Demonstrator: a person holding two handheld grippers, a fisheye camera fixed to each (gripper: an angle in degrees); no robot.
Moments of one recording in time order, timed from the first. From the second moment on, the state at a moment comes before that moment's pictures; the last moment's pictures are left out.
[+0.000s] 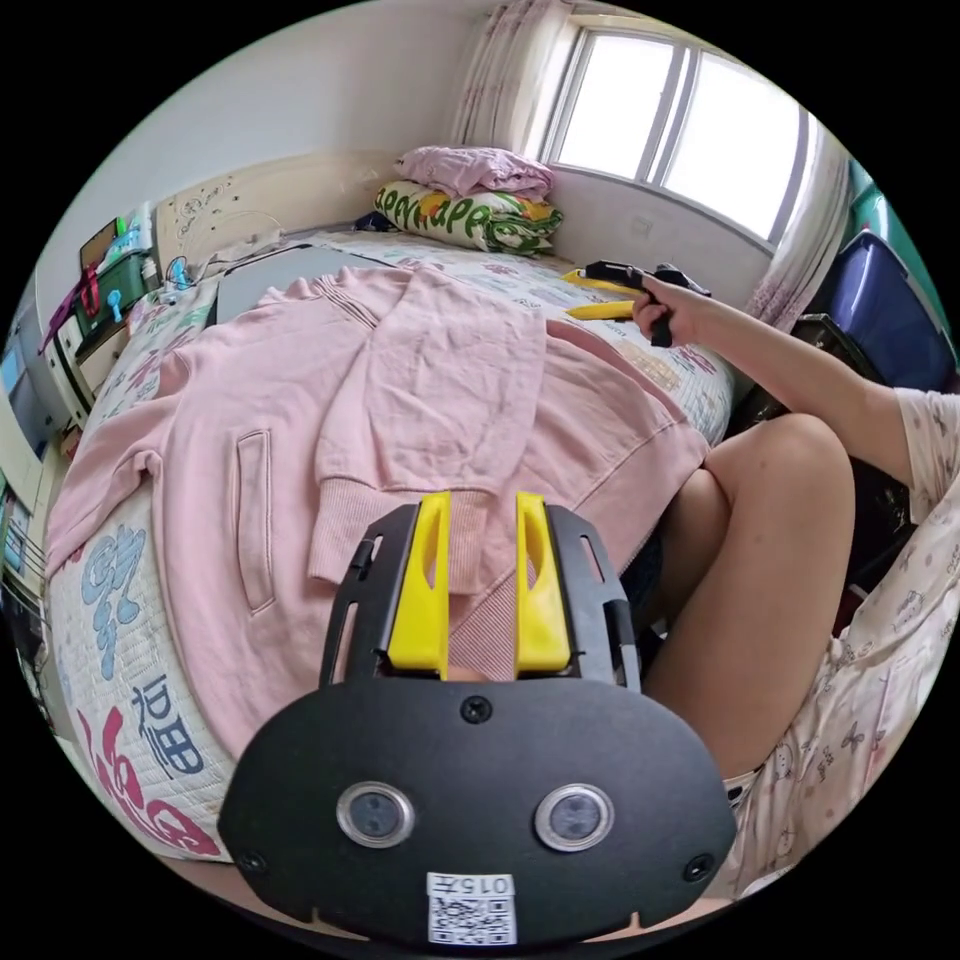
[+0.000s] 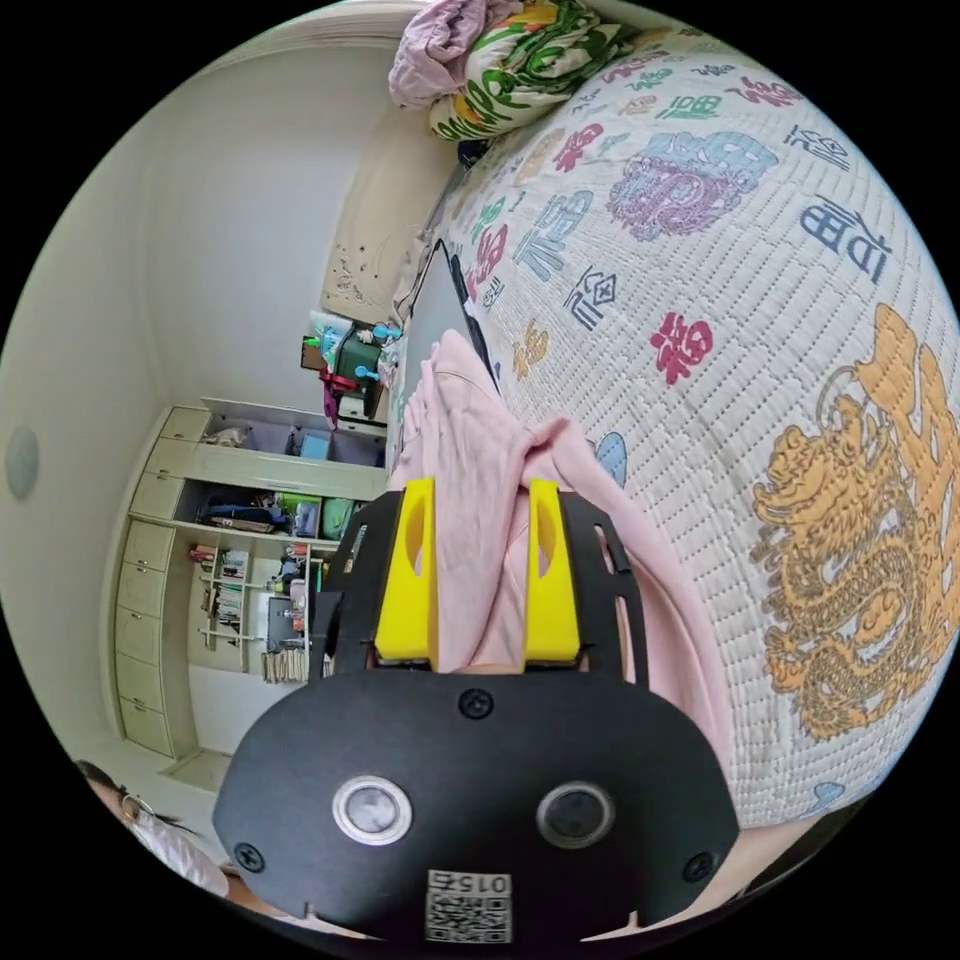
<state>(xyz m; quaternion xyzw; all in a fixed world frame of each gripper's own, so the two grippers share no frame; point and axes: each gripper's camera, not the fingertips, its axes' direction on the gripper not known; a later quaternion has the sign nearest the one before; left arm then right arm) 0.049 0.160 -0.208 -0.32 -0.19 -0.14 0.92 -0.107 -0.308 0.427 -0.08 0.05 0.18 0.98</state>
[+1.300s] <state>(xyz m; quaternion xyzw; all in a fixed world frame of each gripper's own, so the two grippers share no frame) 0.072 0.032 -0.286 -0.24 -0.25 -0.27 0.90 -0.163 -0.129 0.502 -0.17 0.06 -0.24 0.95</state>
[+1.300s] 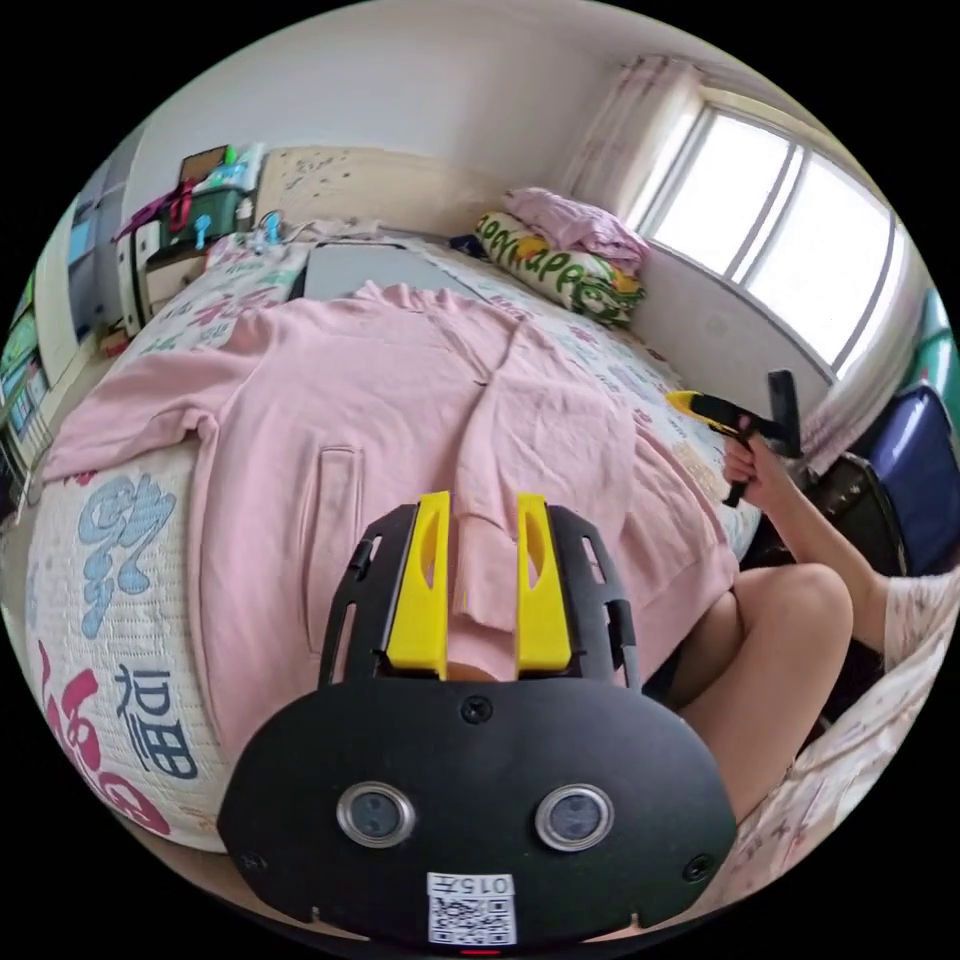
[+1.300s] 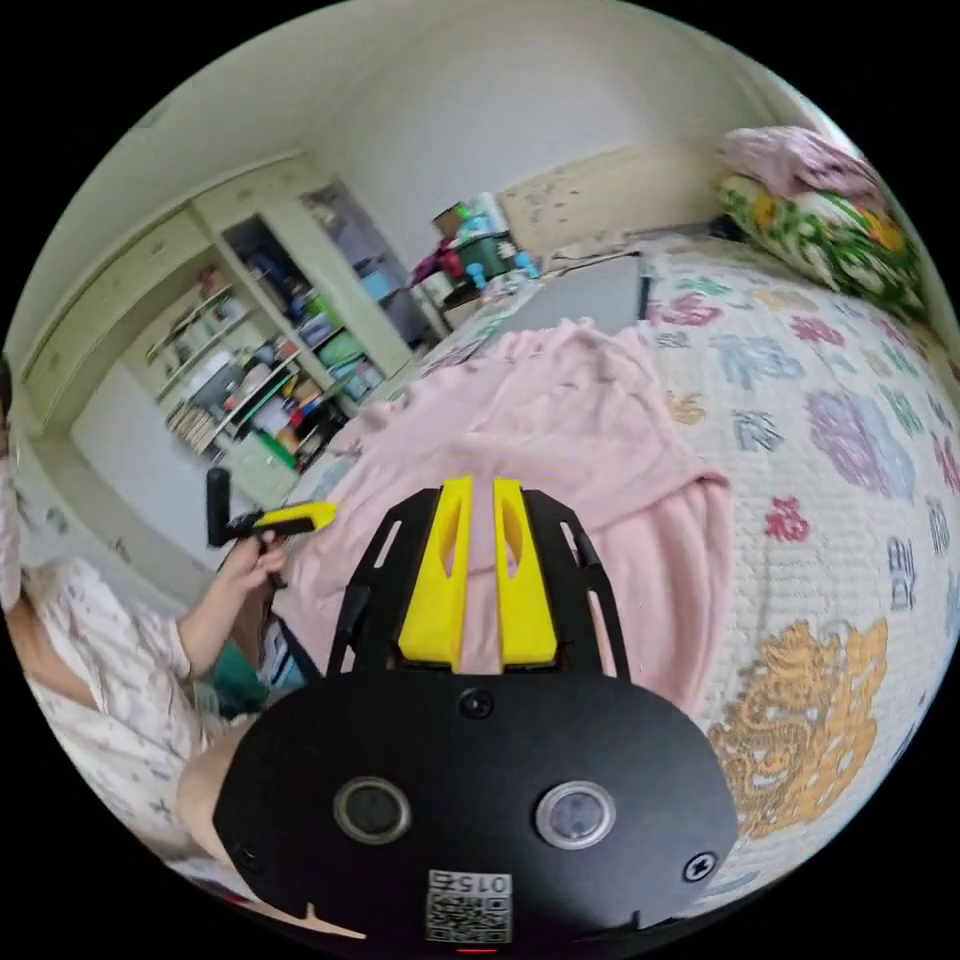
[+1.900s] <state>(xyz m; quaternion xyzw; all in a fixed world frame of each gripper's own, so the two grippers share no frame) 0.135 -0.124 -0.238 -0.25 -0.25 -0.23 0.91 -0.263 0.210 0.645 -0.45 0.16 -0.59 0.65</state>
